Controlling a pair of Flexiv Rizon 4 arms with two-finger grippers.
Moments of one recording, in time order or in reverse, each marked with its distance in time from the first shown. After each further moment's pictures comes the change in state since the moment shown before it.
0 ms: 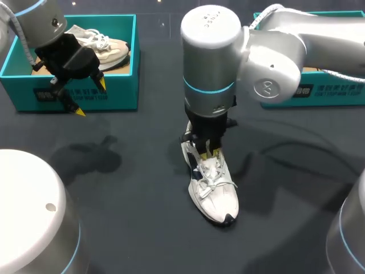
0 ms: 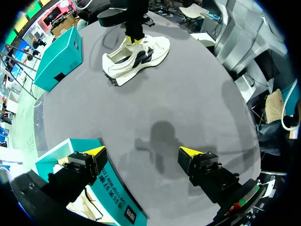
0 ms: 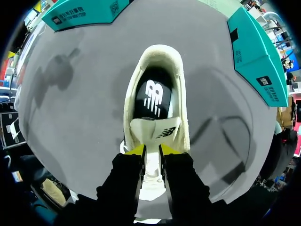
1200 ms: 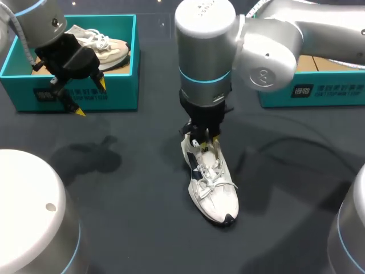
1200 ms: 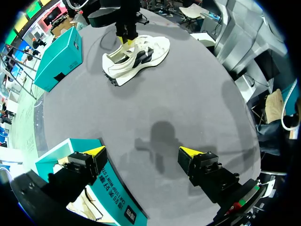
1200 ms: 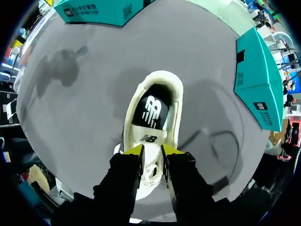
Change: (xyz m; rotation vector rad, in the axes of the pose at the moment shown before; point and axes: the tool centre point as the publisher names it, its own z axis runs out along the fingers) left arm 0.000 0.000 0.000 0.000 0.000 0.000; right arm -0.009 0.020 -0.025 -0.031 -0.065 -0.178
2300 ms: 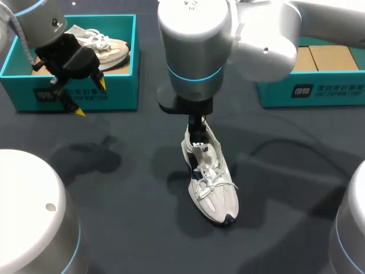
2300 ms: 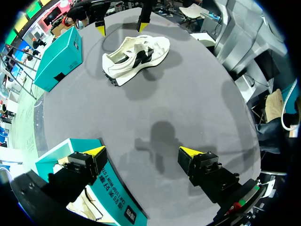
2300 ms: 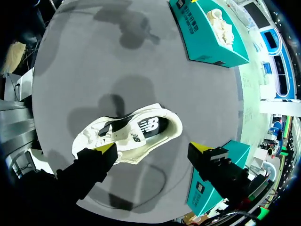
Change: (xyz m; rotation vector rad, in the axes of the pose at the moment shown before) left arm 0.000 0.000 0.000 0.000 0.000 0.000; right arm -0.006 0.030 -0.053 -0.108 -0.160 -0.971
